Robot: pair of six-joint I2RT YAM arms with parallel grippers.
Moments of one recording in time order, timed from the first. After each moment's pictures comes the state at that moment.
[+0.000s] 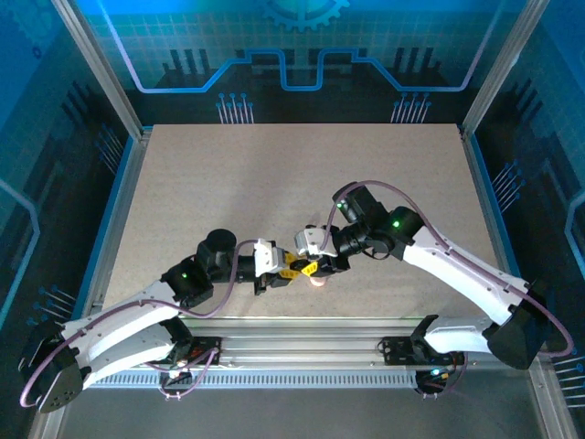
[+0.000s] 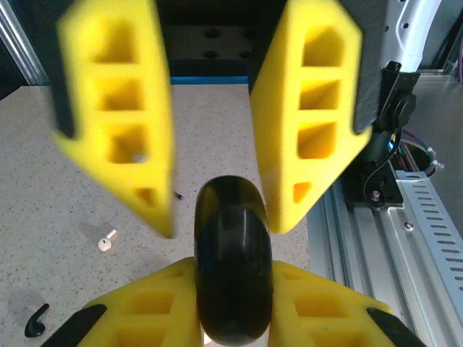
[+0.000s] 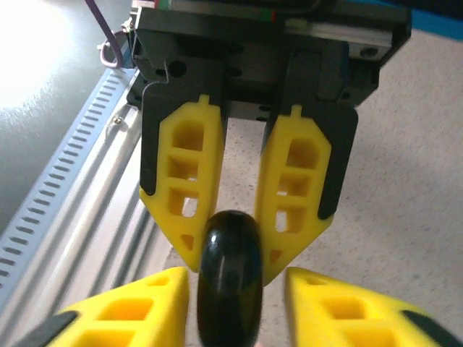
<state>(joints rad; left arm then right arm) -0.76 0.90 0.50 0.09 0.57 0.25 0.77 1.25 1.14 -0.78 -0.66 -0.83</state>
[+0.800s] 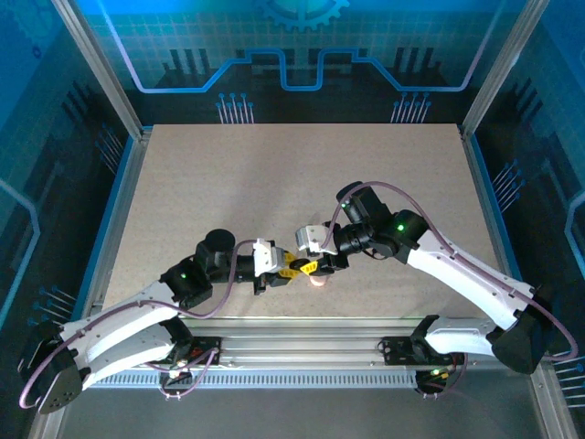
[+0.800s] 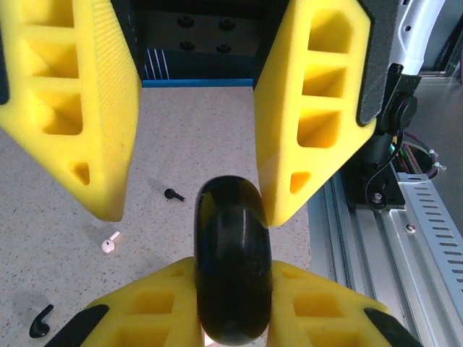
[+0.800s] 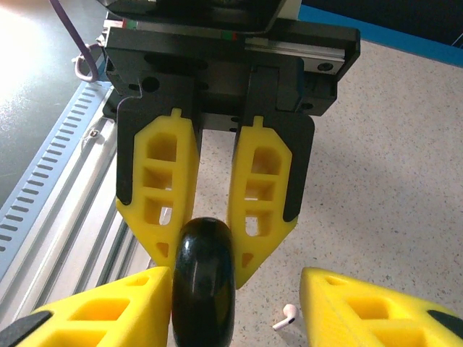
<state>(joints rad) -0.76 0.89 0.50 0.09 0.57 0.25 0.77 1.22 1.11 -0.70 -0.63 -0.79</state>
